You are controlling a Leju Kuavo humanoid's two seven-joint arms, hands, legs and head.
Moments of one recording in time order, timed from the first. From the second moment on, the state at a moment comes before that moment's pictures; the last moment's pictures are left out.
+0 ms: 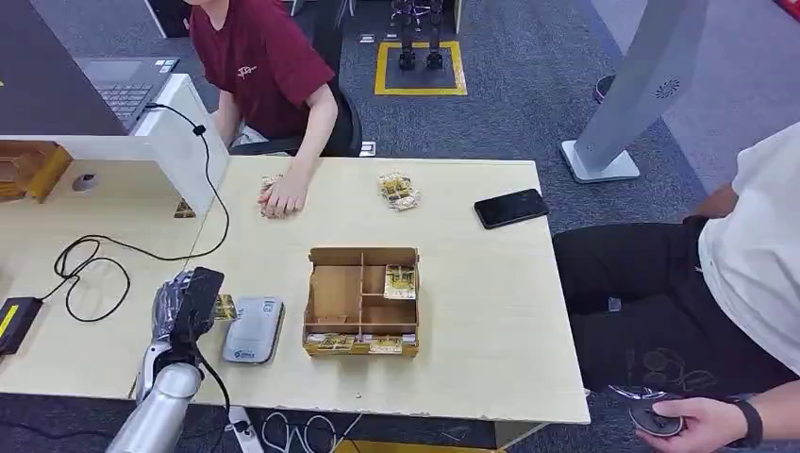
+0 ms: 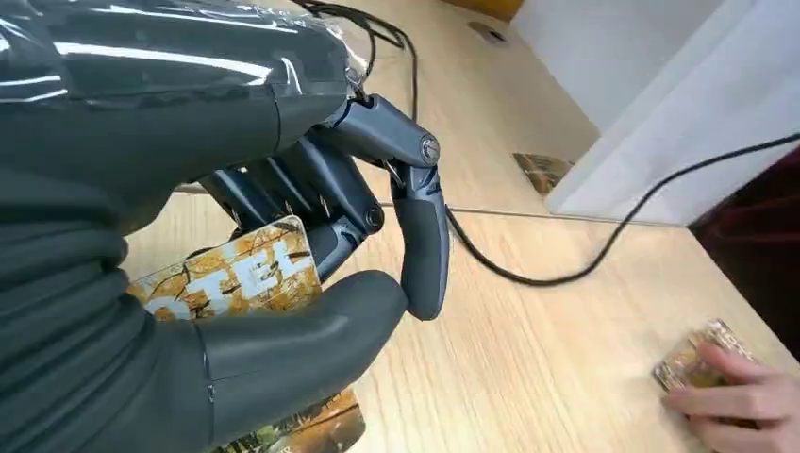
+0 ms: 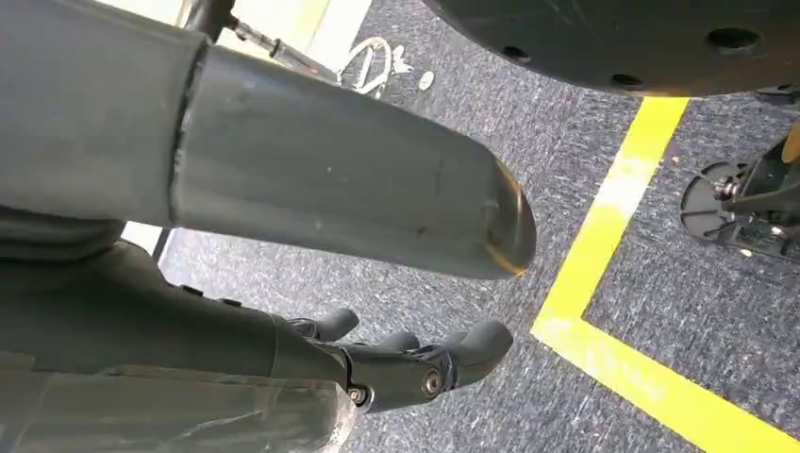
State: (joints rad) left arm -0.30 0.10 0.07 -0.97 -0.46 0.41 -0.15; right arm -0.06 0.12 -1.12 -0.20 1.48 0.15 0.12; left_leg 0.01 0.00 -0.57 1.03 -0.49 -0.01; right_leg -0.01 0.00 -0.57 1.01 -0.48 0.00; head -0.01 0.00
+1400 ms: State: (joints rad) left arm -0.27 0.08 0.08 -0.99 -0.25 0.23 -0.20; right arm -0.05 0.11 -1.12 -0.20 1.46 0.14 0.13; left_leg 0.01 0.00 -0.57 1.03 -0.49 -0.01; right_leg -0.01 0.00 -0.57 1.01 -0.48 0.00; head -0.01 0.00
